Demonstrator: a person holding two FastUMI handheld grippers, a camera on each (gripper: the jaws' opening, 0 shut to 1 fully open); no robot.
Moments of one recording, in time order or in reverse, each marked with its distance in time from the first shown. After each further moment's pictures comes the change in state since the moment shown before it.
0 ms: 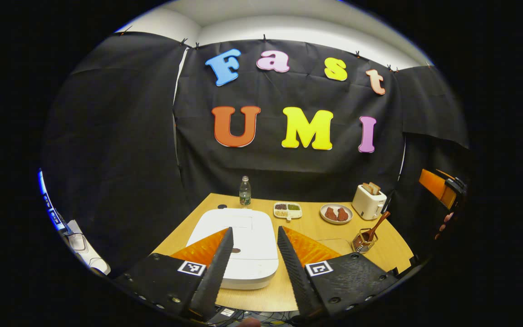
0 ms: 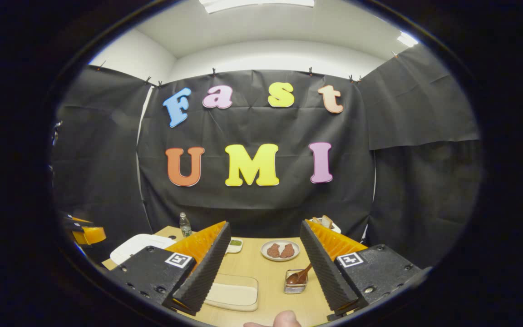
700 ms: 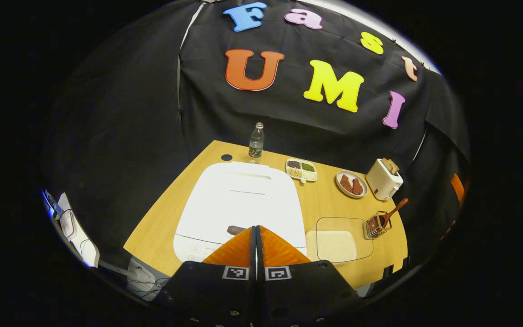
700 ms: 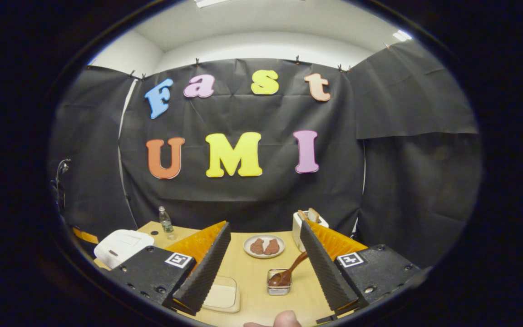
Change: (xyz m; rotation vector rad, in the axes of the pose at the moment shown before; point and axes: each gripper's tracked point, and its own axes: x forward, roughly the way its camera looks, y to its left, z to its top) left arm 0.089 0.036 -0.060 -0.138 0.334 -0.012; right arm 0.048 -0.059 -0.031 0.010 0.070 -0.086
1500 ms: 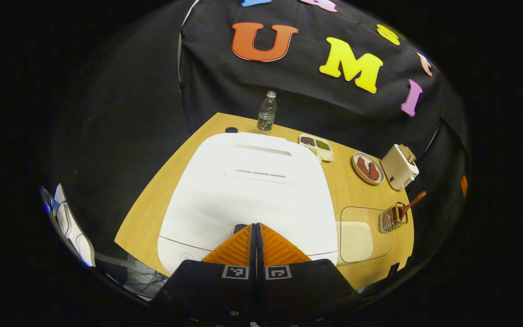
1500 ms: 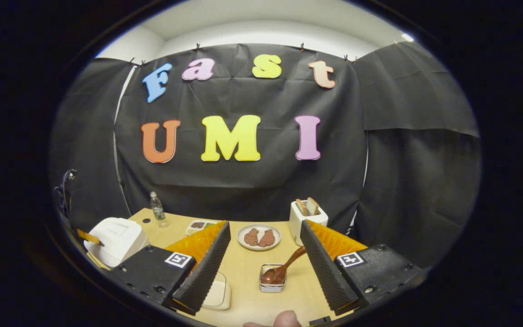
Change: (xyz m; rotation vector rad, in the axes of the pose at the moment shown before) left arm 0.046 0.016 -0.031 -0.020 0.149 0.025; right arm 0.035 0.003 -0.028 -0.040 0.080 0.011
